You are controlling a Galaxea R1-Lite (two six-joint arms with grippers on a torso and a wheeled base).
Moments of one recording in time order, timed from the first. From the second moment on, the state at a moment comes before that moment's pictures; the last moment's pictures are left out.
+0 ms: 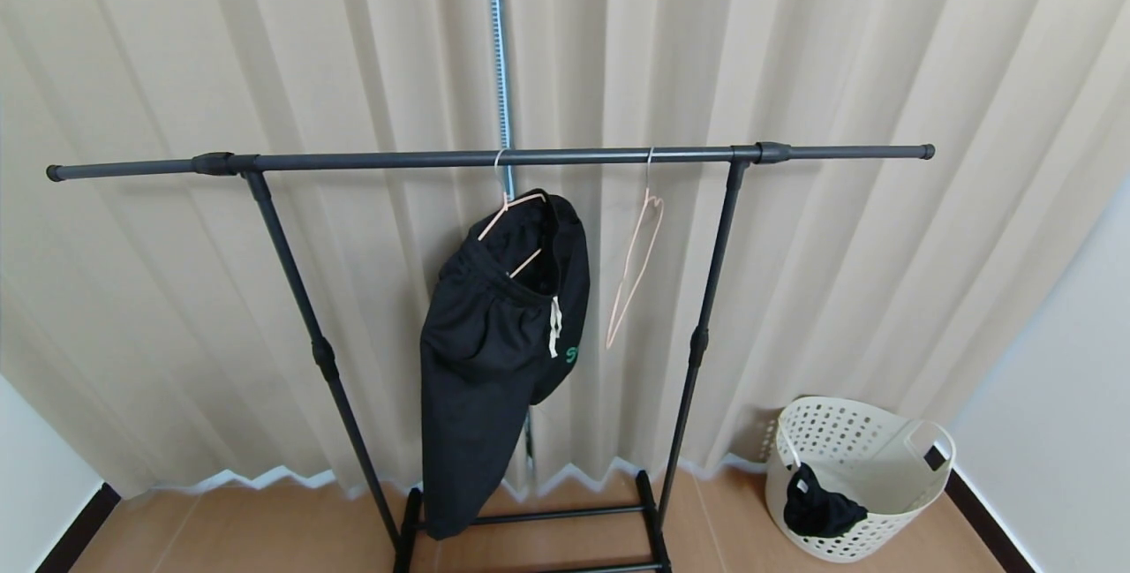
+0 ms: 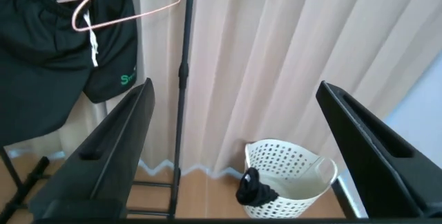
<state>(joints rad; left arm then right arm) -0.01 0.01 0.00 0.00 -0.02 0.03 -0.01 0.02 0.00 -0.10 0.05 -0.08</state>
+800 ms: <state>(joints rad) -0.01 0.00 0.00 0.01 -0.03 0.02 0.00 0.01 0.00 -0.09 0.06 -0.07</state>
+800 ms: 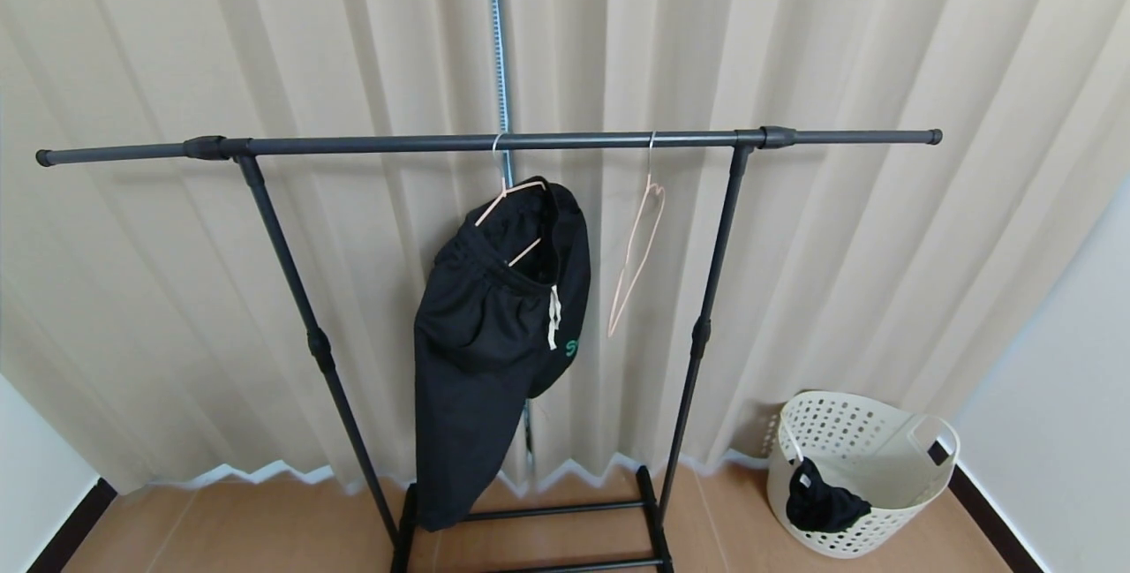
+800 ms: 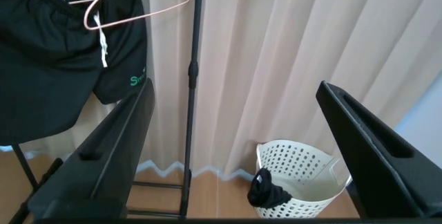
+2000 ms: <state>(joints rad) -0.01 0.00 0.00 0.00 -0.03 0.02 0.00 0.01 0.00 -0.09 0.06 -0.07</state>
